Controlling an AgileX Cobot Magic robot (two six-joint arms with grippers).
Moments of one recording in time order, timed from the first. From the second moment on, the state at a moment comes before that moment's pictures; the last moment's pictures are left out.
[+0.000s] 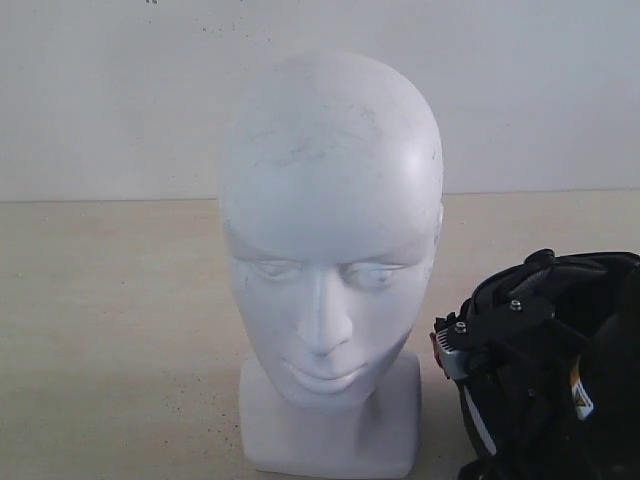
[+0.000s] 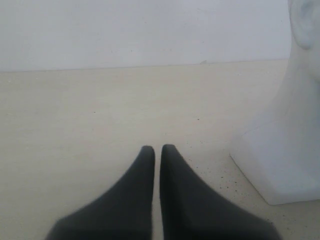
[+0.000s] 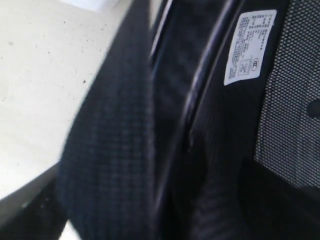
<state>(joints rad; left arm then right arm) -0.12 0.00 0.00 -0.06 0.29 0.00 0.68 1.36 -0.69 0.00 0.81 0.22</state>
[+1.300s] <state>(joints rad) -0.12 0.00 0.00 -0.06 0.29 0.00 0.68 1.36 -0.68 -0.13 0.73 0.32</state>
